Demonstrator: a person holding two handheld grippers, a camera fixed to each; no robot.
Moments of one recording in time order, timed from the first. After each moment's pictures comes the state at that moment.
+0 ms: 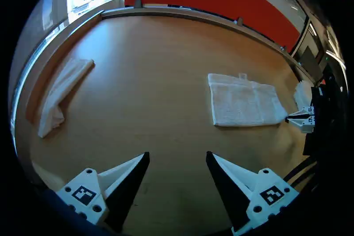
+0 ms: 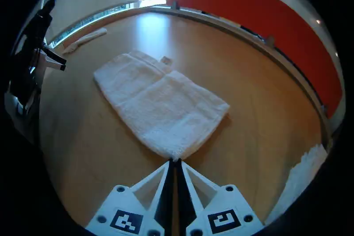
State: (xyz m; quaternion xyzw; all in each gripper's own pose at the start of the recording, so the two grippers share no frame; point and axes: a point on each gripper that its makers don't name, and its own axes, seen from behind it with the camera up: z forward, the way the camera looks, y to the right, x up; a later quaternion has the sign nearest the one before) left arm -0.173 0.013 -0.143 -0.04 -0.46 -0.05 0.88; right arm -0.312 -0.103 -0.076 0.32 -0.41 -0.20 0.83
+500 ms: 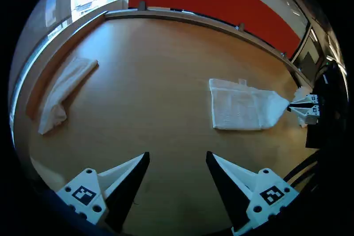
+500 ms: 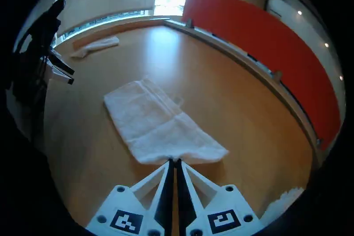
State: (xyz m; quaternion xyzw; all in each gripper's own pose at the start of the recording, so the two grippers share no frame) left arm -0.165 0.010 -0.145 -0.04 -0.45 -0.07 0.89; right arm -0.249 -0.157 -0.043 0.35 -0.35 -0.25 0.83
